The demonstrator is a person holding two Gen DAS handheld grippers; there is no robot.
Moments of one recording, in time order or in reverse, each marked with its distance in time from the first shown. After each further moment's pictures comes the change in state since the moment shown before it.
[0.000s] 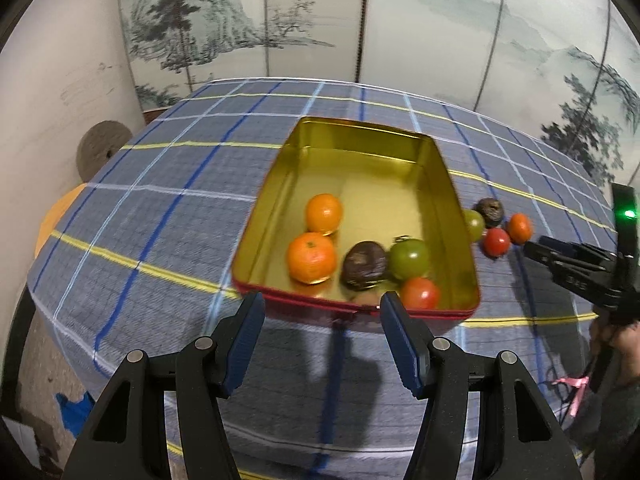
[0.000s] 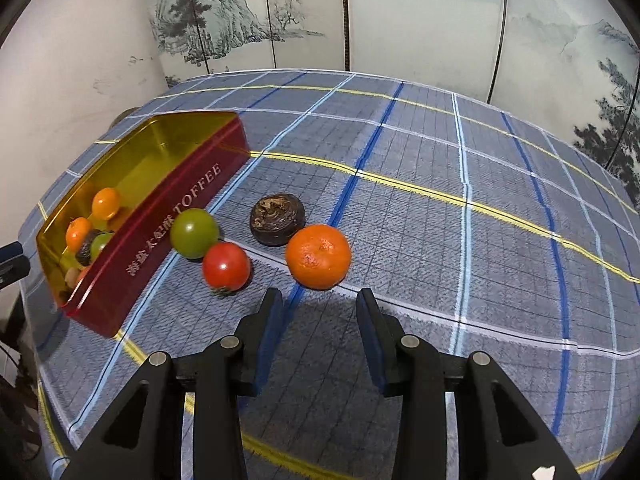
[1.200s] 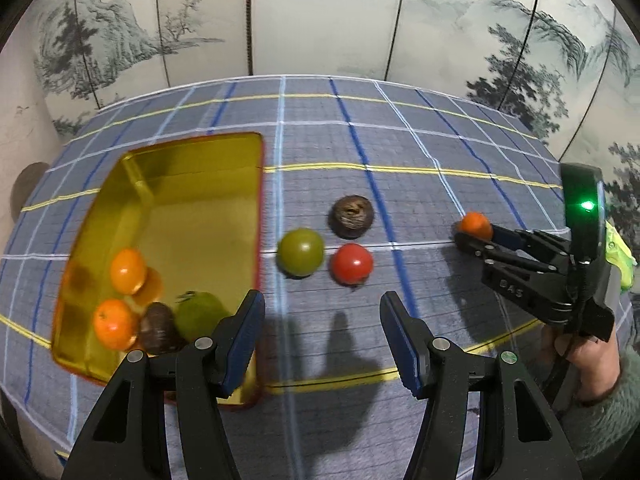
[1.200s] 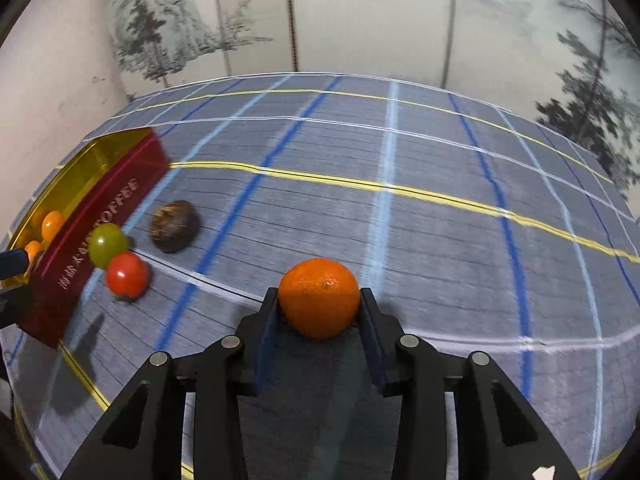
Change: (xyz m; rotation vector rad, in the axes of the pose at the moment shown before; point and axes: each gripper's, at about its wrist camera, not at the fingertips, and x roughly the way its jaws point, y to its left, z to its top) left arm 0.046 -0.139 0.036 0.182 0.069 -0.195; right arm 0.004 -0.065 -0.011 0.104 -0.024 -0.101
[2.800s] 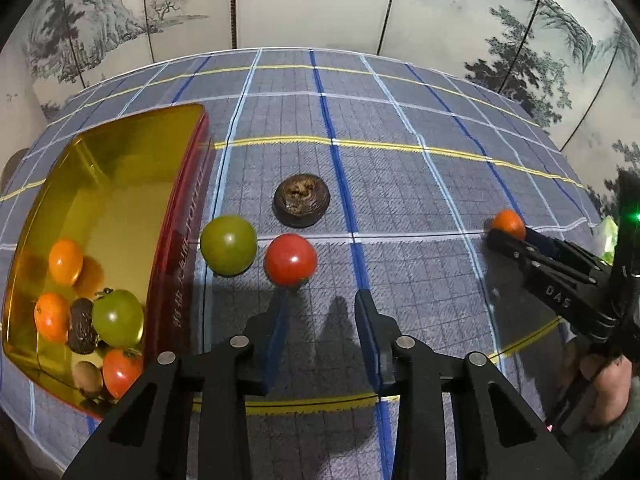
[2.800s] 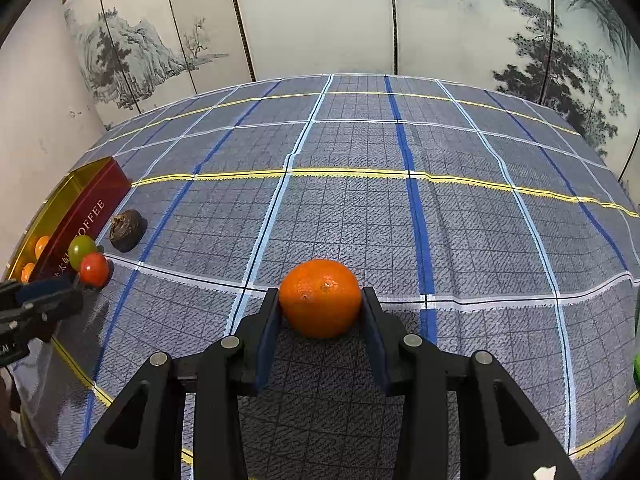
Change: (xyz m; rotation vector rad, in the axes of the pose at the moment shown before) left arm 0.044 -0.036 0.003 -0.023 0.076 -0.012; right arm -0.022 -0.061 -0.022 0.125 -0.015 -0.010
